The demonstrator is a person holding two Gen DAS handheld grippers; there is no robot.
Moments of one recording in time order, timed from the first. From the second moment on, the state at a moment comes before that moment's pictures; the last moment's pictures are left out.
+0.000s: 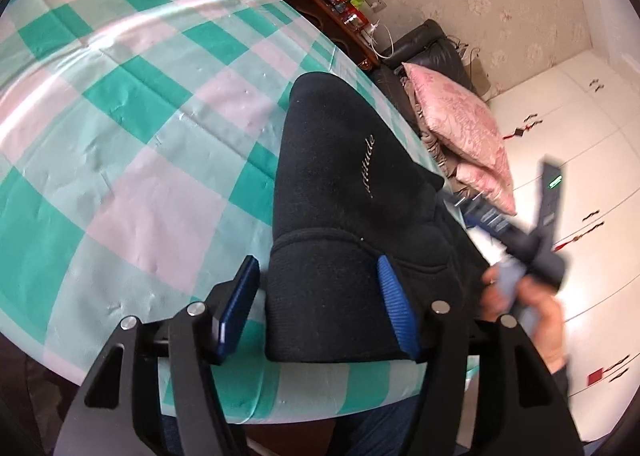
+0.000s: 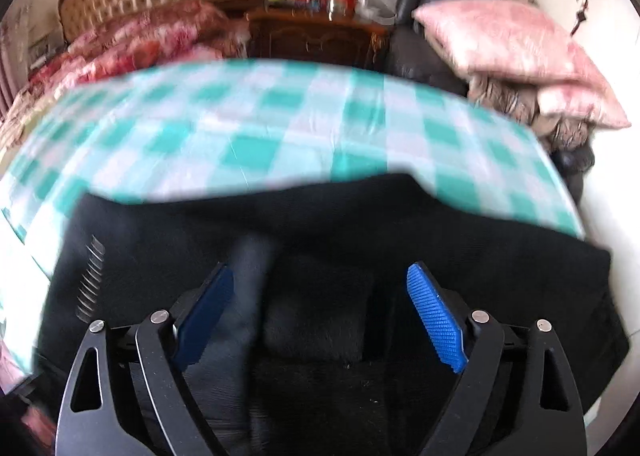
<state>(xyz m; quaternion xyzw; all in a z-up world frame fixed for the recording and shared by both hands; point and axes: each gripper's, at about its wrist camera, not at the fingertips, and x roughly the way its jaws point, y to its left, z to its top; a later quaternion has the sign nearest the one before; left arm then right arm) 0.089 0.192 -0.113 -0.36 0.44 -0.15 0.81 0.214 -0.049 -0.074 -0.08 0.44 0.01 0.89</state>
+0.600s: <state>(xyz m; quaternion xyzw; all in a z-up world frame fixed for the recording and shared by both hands) 0.065 0.120 -0.030 -0.12 0.38 -0.08 0.92 0.243 0.154 -0.083 -0.23 0.63 0.20 0.72</state>
